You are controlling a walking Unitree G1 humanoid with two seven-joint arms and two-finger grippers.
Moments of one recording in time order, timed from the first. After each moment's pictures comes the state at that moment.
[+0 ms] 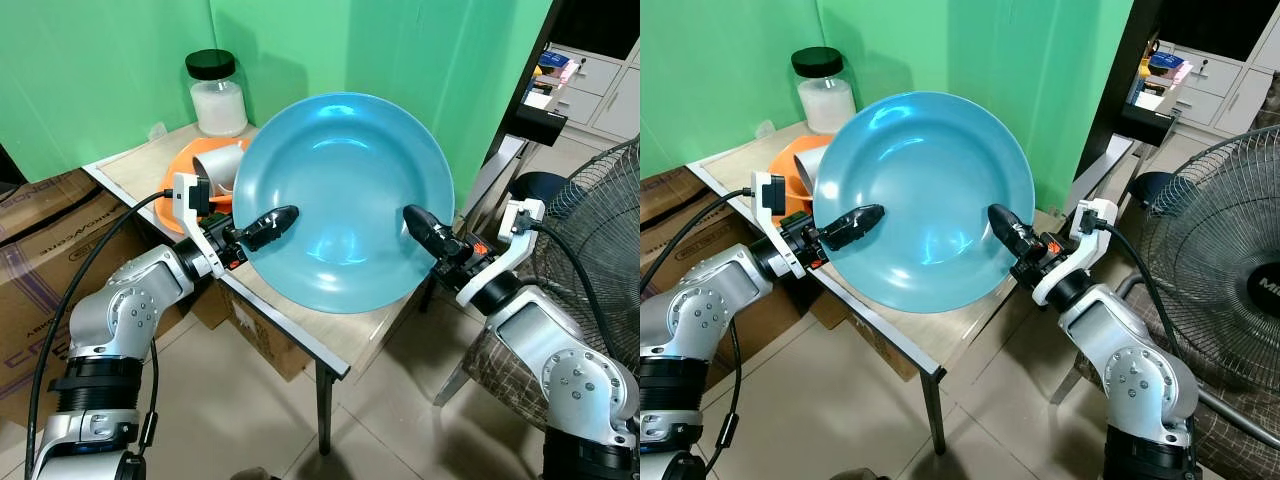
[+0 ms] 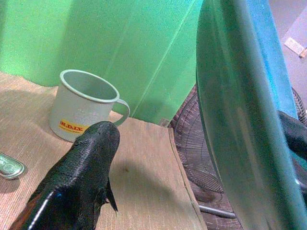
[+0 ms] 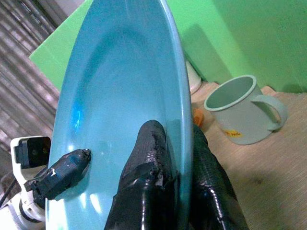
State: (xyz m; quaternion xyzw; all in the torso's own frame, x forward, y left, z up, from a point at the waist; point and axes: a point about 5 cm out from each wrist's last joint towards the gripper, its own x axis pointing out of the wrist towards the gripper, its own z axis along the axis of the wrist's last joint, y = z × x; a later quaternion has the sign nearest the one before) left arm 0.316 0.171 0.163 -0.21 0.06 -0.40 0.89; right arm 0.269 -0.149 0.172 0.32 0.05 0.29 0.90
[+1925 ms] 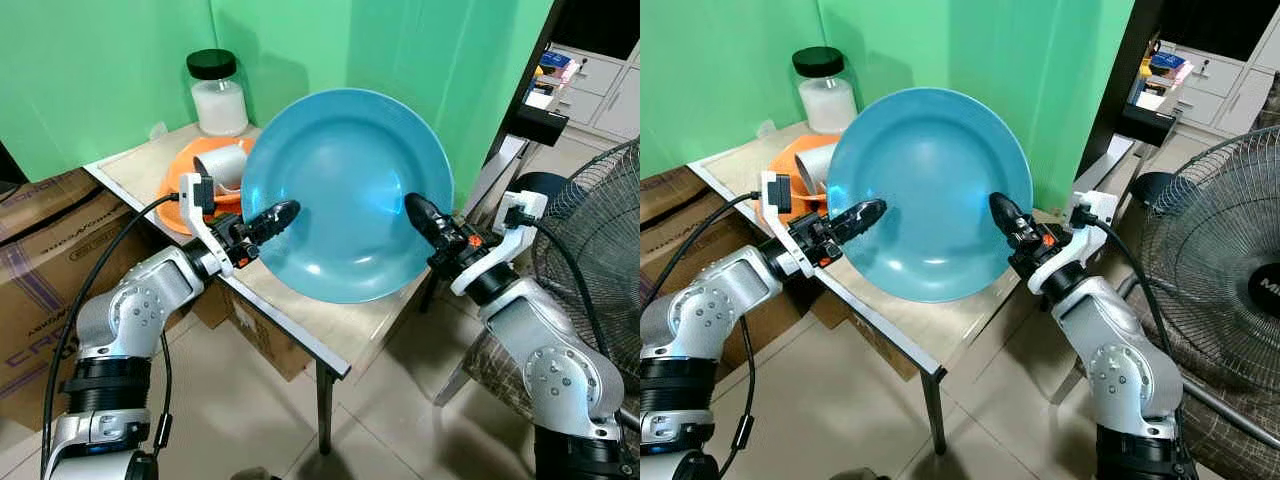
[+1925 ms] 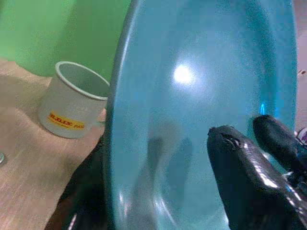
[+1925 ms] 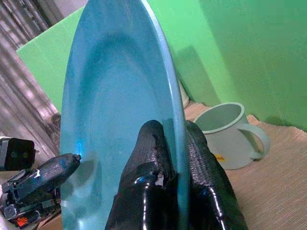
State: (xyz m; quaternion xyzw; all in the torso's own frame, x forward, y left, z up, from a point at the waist) left arm 0.316 0.161 0.163 -0.27 0.08 -0.39 0.88; right arm 0.275 -0.146 0.177 0.27 0.00 0.27 0.93
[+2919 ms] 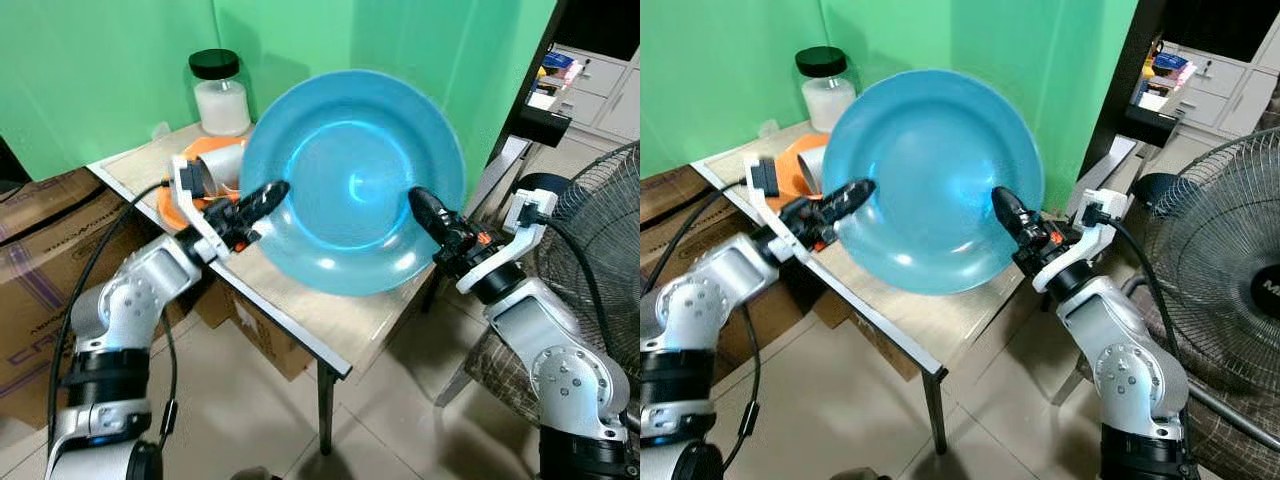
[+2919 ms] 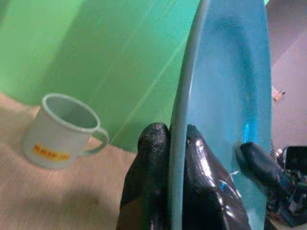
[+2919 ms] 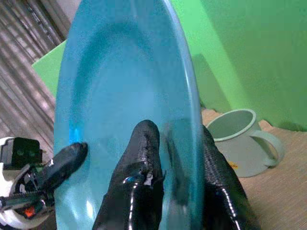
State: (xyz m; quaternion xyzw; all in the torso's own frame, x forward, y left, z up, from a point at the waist) left arm 0.321 0.162 0.185 -0.30 0.03 -0.39 0.87; right arm 0.274 -0.150 0.181 0.29 -0.02 0.28 0.91
